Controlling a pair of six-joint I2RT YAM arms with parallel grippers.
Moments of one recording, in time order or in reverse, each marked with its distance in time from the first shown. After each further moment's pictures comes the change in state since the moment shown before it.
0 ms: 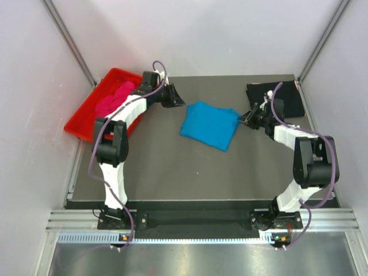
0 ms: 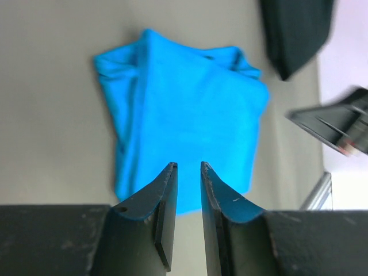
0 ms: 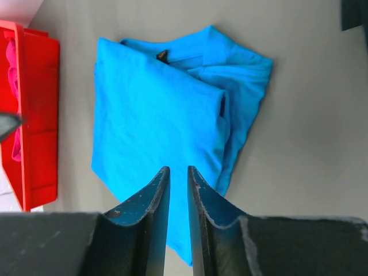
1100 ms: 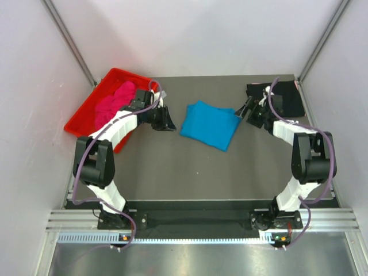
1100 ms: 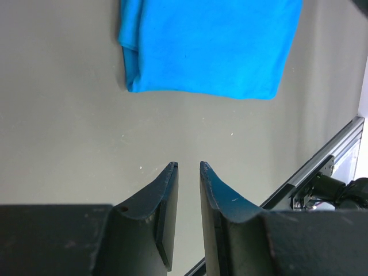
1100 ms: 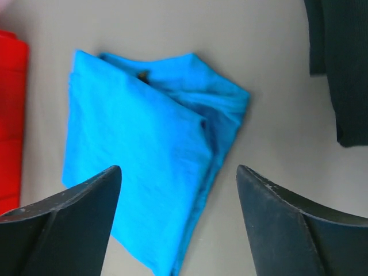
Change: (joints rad) left arm -0.012 -0.396 -0.418 -0.209 -0.041 0.139; right arm 0.006 0.050 0.090 -0.050 0.058 -0.117
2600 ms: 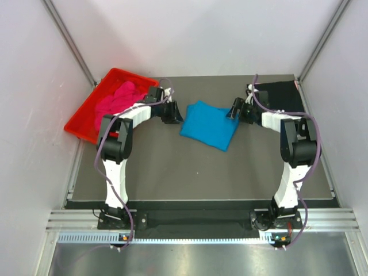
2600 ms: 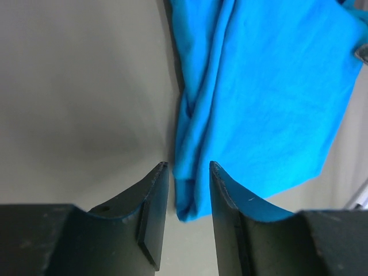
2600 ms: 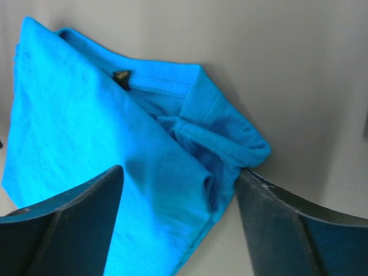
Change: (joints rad) left arm -0.003 0.429 0.273 0.187 -0.024 -0.012; right arm 0.075 0.260 0.211 -0.077 0.005 -0.186
